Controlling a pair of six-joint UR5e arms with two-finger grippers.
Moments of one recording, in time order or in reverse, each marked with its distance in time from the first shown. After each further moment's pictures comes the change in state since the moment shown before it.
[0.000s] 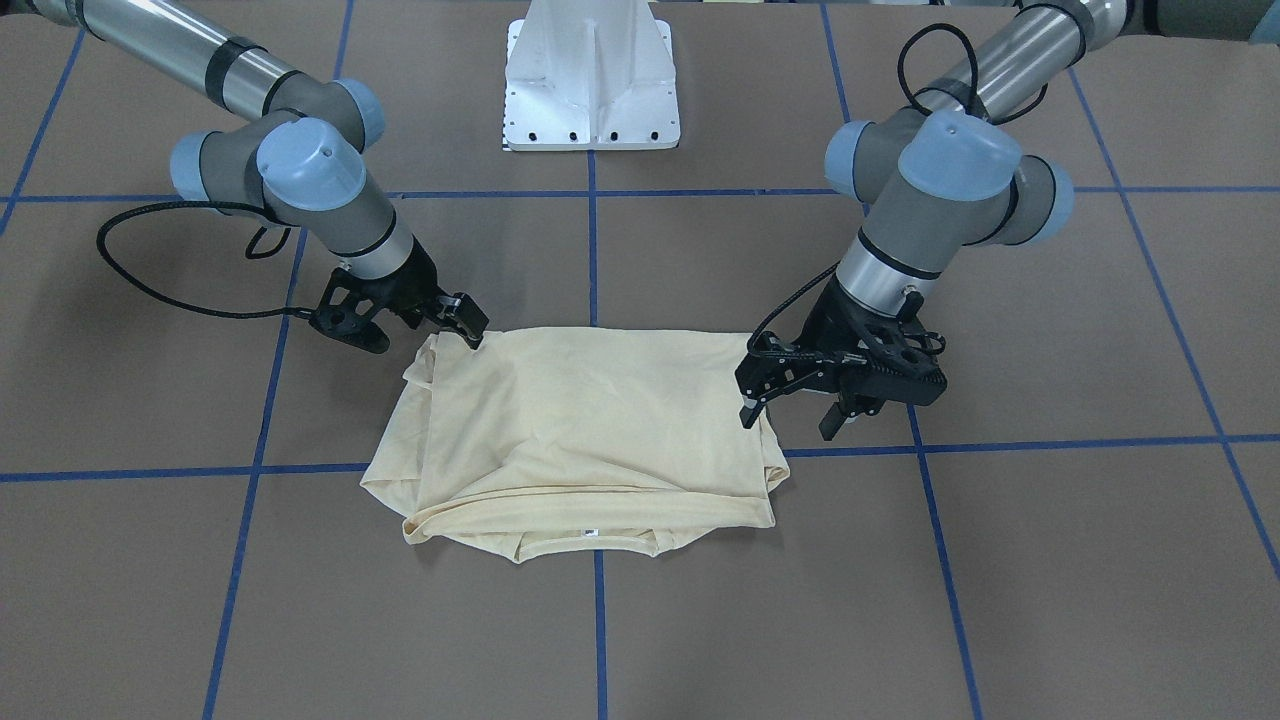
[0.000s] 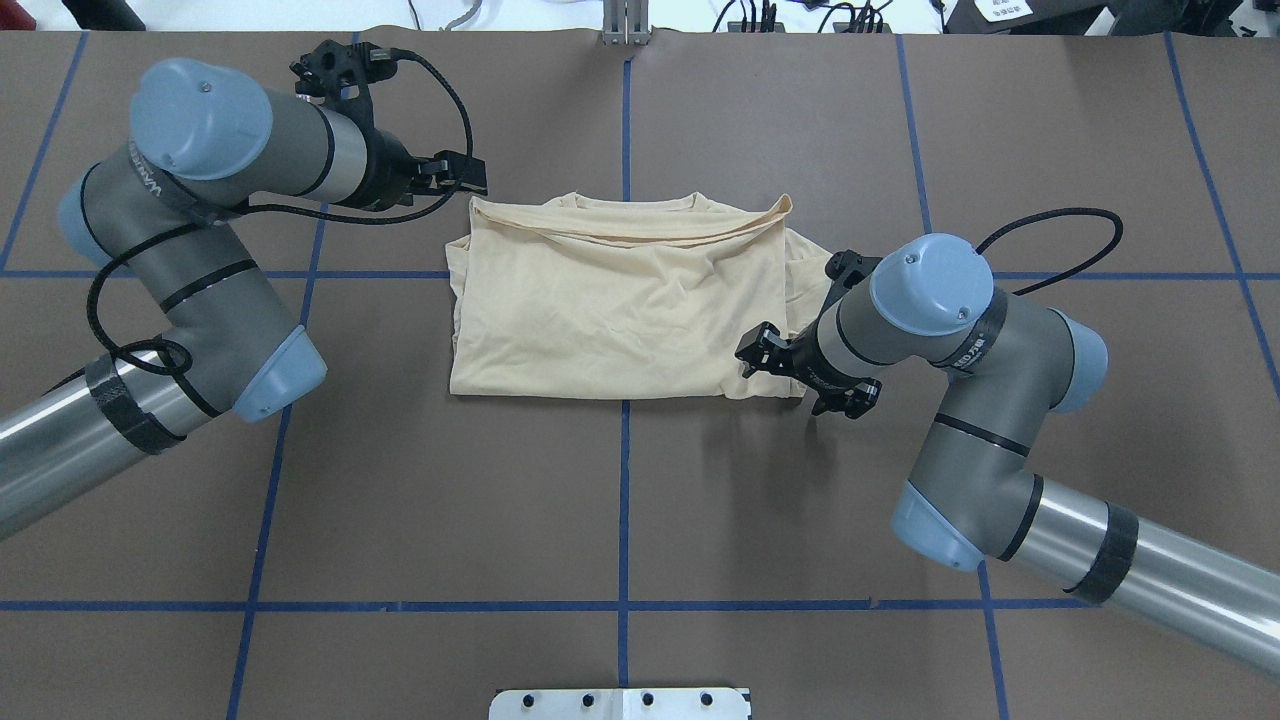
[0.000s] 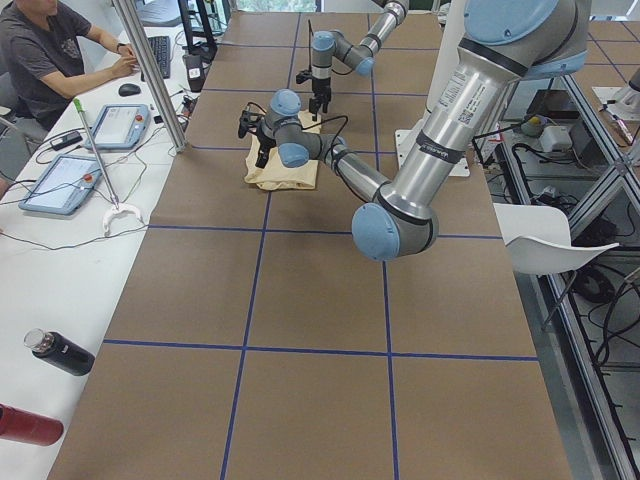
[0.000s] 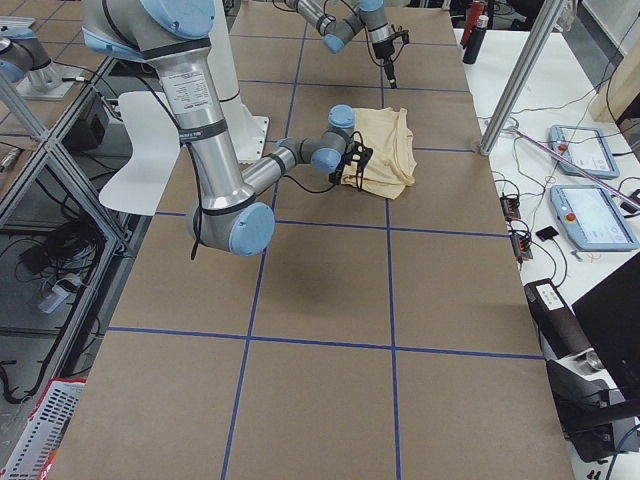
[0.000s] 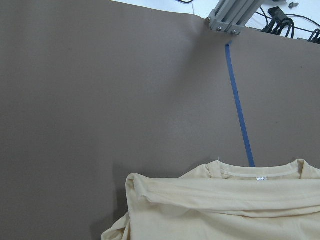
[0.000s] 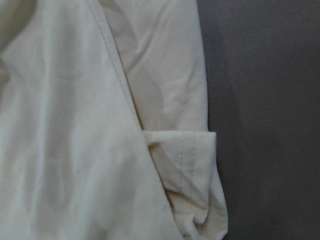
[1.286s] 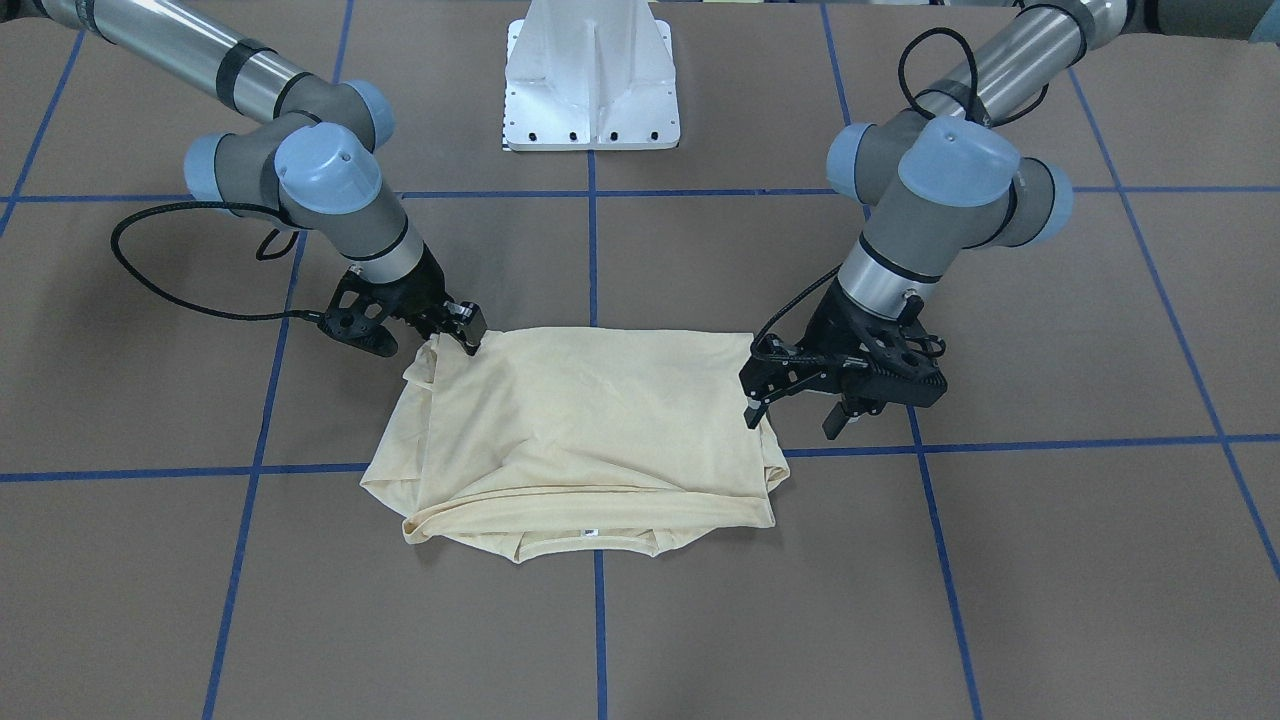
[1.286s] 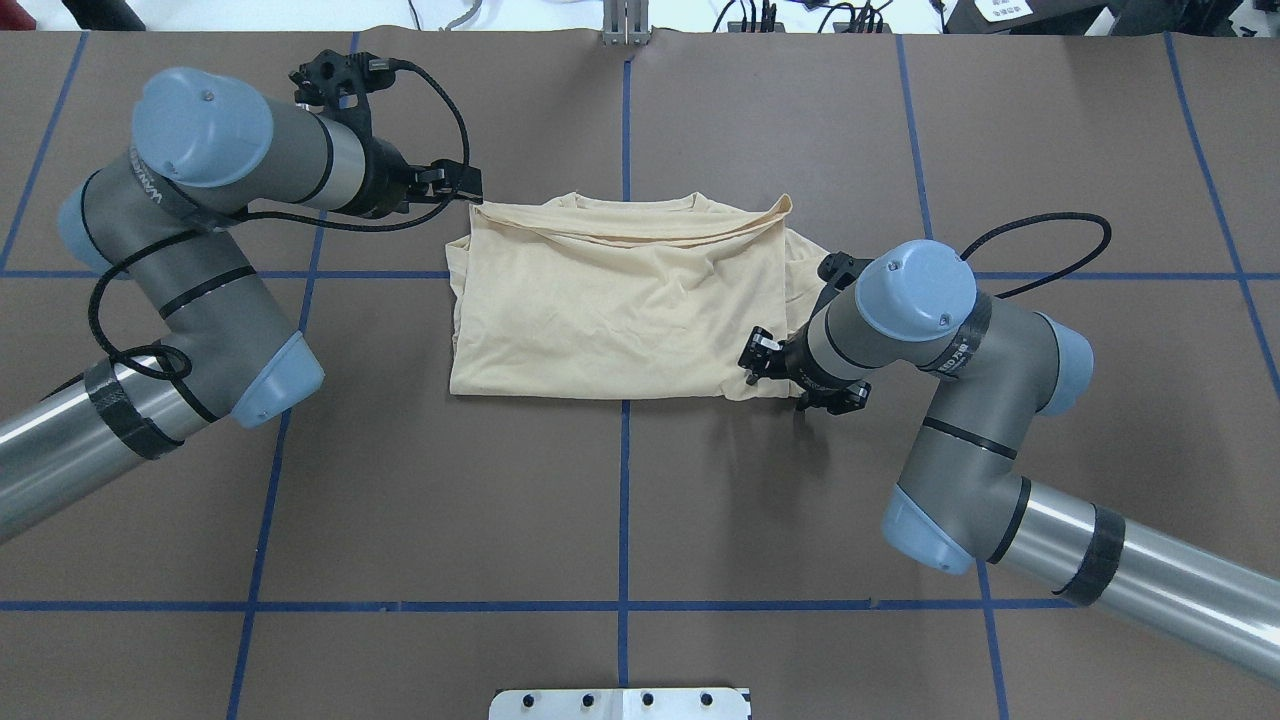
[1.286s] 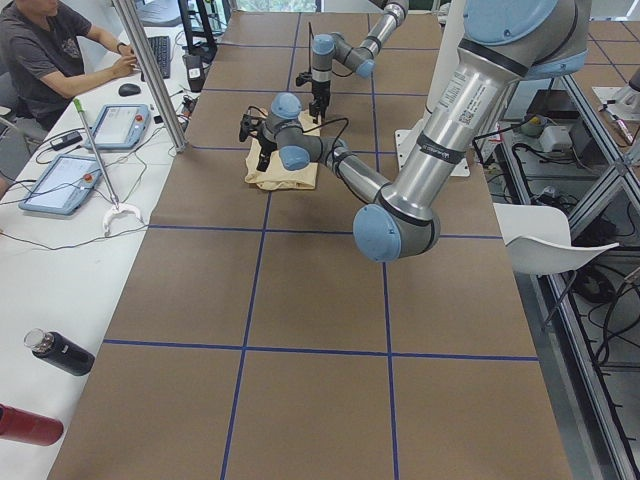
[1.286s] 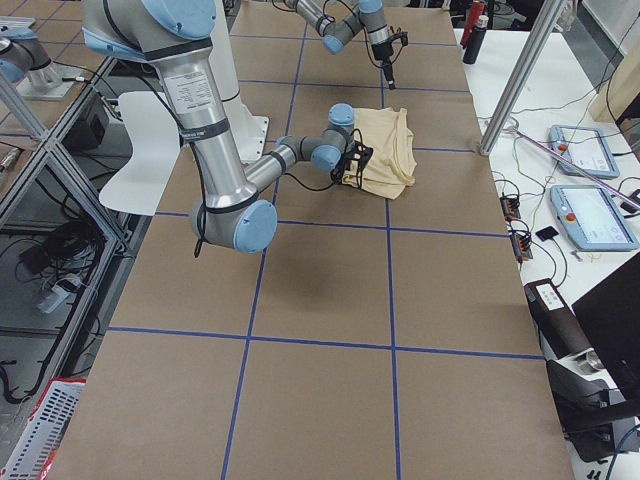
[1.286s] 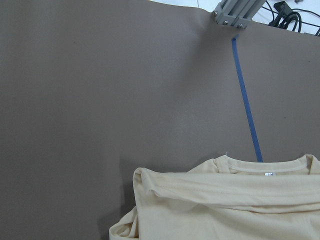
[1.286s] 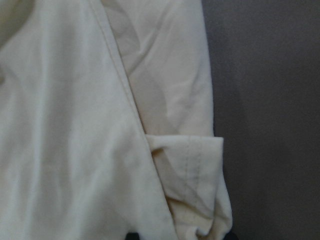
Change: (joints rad) left arm 0.004 0.010 0.005 0.003 0.000 0.004; right arm -0.013 0.014 -0.016 -0.018 -0.033 -0.005
